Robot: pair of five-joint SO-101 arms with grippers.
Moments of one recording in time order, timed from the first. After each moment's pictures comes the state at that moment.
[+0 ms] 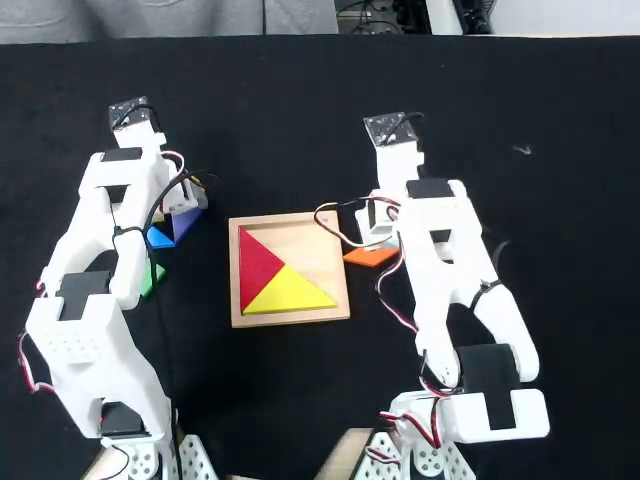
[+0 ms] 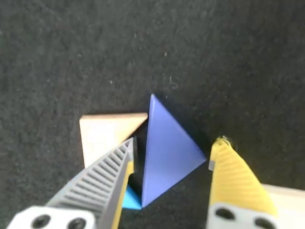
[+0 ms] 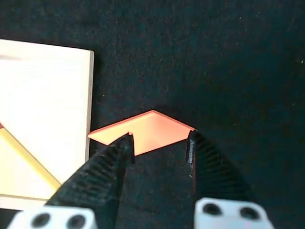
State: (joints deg) left arm -9.2 24.1 5.6 55.0 12.5; right arm -4.9 -3.8 30.6 57.3 8.7
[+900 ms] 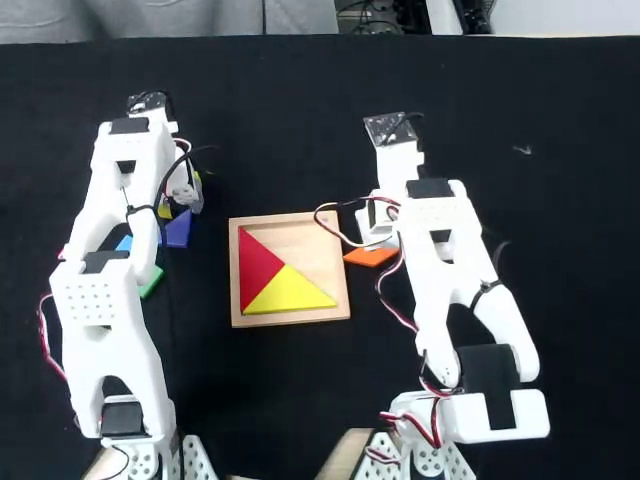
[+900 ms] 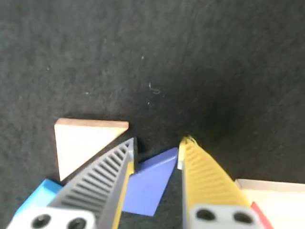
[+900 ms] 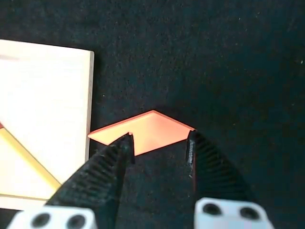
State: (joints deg) left arm -8.9 42.5 -23.0 76.2 8.5; right arm -4.9 -3.8 30.6 57.3 8.7
